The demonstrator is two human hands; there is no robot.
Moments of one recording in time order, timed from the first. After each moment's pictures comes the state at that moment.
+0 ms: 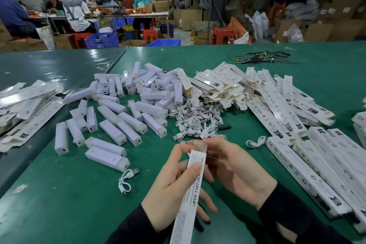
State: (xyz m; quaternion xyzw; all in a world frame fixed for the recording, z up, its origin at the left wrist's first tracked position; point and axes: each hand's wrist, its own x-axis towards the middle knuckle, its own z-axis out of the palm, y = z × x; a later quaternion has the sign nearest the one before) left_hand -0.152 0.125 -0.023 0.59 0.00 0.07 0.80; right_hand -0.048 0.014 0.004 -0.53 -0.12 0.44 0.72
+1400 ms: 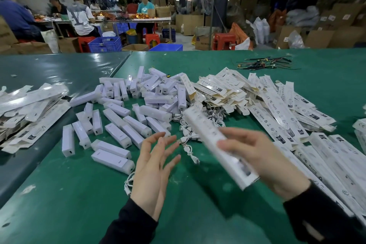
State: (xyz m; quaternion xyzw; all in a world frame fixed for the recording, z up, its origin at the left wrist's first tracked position) left_hand -0.144 0.148 -0.015 0.47 0.16 0.31 0.81; right_hand -0.041 -0.013 0.042 -0.72 -0.24 0.24 0.60
